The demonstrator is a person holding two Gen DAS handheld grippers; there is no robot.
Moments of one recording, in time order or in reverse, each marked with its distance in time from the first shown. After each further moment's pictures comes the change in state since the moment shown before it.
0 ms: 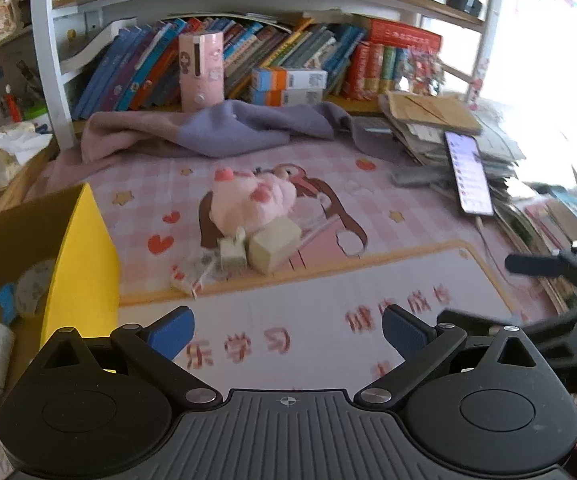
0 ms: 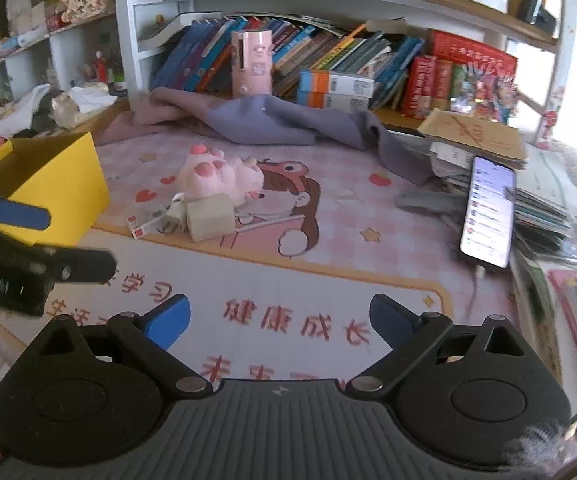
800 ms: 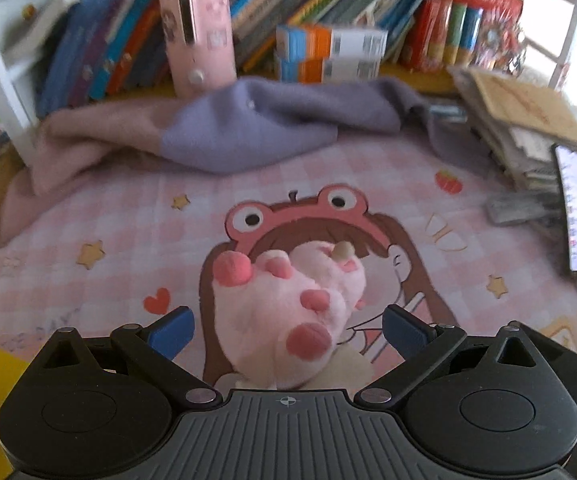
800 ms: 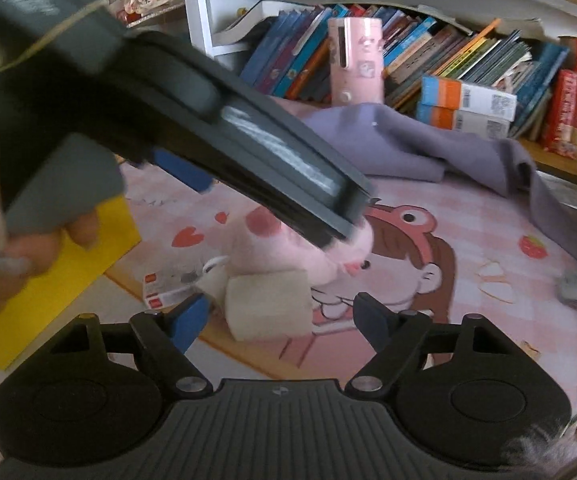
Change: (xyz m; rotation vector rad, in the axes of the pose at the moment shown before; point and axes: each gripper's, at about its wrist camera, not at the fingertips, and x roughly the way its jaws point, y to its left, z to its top) left arm 0.170 0.025 0.102 0.009 0.185 0.079; right arm 0.166 0.021 0.055 -0.111 -0.058 0.297
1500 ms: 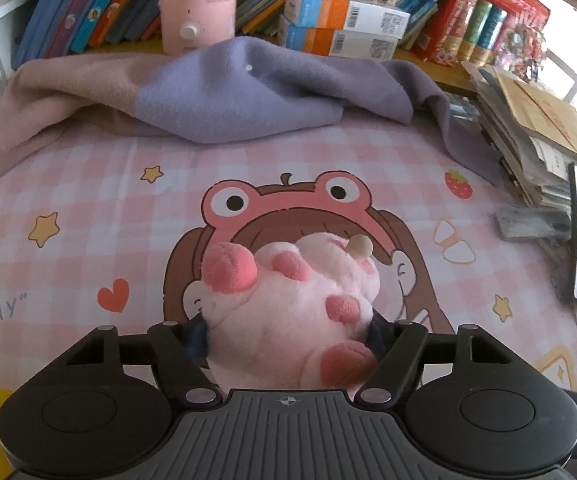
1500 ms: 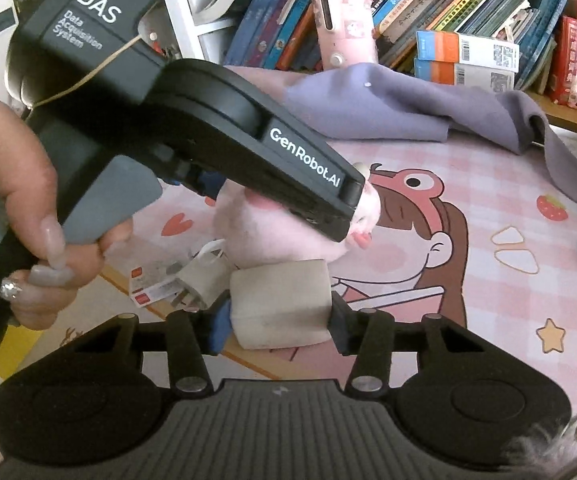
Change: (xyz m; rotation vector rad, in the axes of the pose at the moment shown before) left arm 0.033 0.009 0.007 -0.089 0.049 -0.087; right arm 0.020 -0.025 0.001 0.084 0.081 0.052
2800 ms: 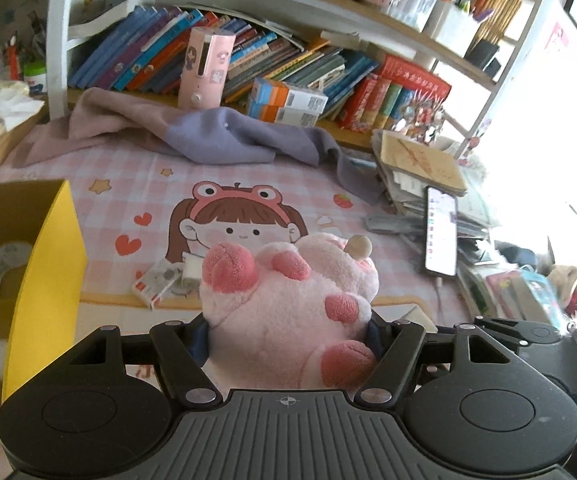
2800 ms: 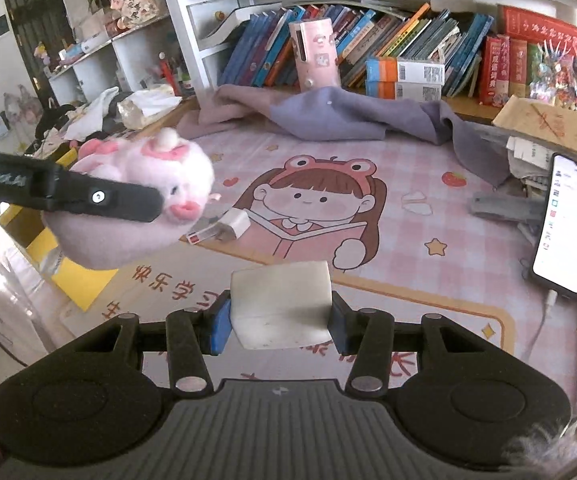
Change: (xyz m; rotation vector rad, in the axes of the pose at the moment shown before) left arm -0.196 -0.021 -0.128 -0.098 -0.225 -0.154; right arm -0.177 0.021 -0.040 0.032 0.006 -0.048
